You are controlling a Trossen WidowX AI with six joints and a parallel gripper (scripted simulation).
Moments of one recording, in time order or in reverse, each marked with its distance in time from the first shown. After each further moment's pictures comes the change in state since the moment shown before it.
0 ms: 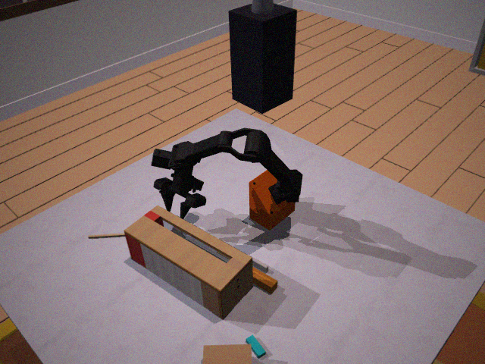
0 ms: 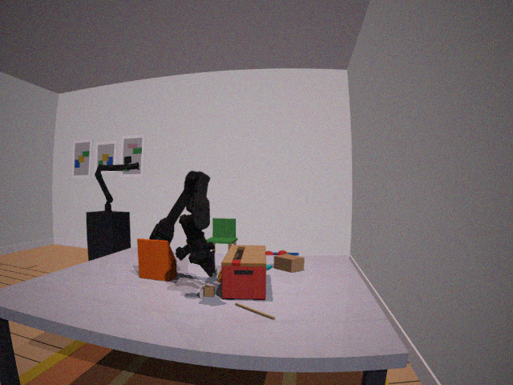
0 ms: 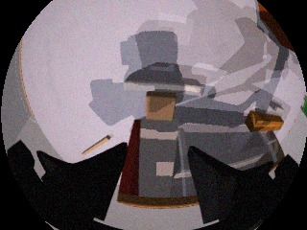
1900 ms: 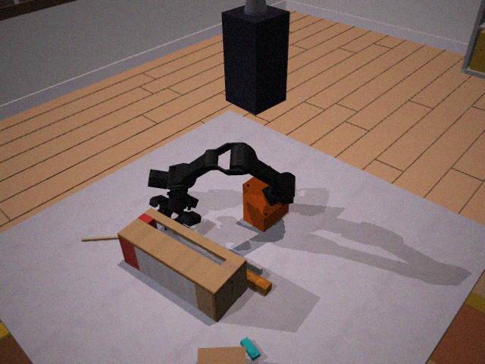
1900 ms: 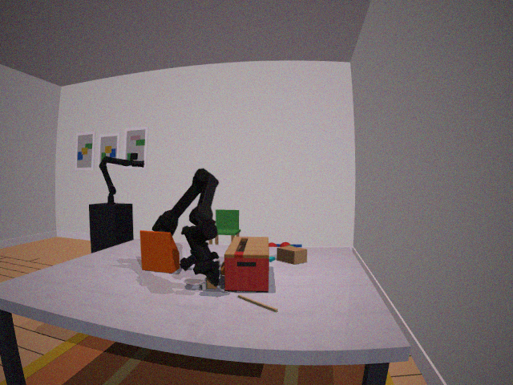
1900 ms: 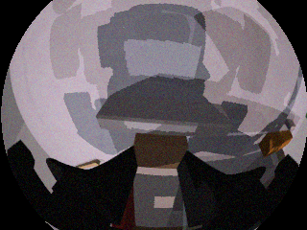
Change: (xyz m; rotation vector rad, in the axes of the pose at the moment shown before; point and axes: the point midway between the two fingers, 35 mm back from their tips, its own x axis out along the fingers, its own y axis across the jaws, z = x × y) arm 0.063 -0.002 0.024 -0.005 0.014 0.002
